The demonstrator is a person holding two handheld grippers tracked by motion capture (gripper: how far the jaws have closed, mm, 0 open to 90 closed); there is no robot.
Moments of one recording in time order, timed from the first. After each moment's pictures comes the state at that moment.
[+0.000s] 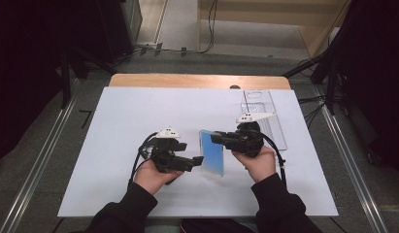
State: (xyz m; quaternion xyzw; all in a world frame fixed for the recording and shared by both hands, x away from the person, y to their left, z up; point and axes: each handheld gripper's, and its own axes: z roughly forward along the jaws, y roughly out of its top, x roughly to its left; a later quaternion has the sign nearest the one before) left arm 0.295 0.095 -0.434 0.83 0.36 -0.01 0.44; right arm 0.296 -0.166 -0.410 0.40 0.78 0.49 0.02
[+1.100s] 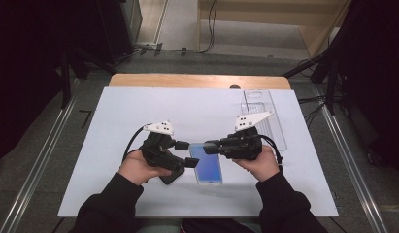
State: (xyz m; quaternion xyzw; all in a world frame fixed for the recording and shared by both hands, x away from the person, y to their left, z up) left arm 0.298 0.111 -0.399 0.86 0.23 -0.08 0.46; right arm 0.289 -0.162 -0.399 0.23 0.81 0.54 -0.05
